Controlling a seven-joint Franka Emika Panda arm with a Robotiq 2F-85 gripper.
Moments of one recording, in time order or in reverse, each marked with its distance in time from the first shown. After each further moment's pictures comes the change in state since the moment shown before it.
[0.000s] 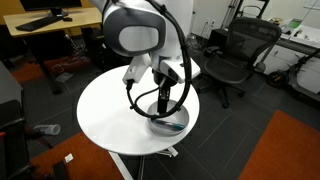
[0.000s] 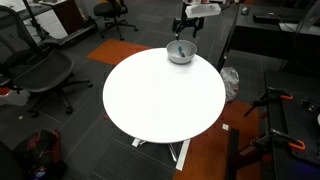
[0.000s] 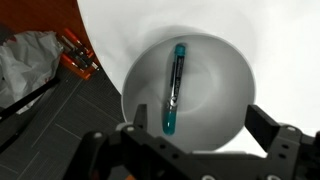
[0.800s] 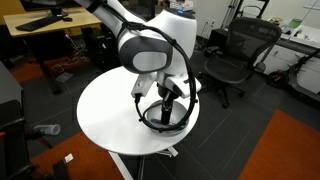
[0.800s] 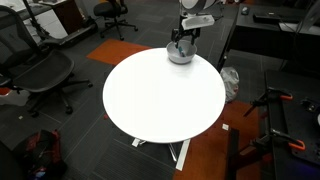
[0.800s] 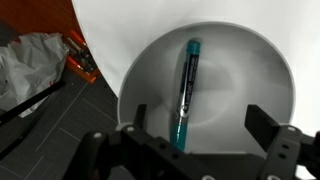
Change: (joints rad) arm 0.001 0.142 -0.014 0.096 0.000 0.000 0.001
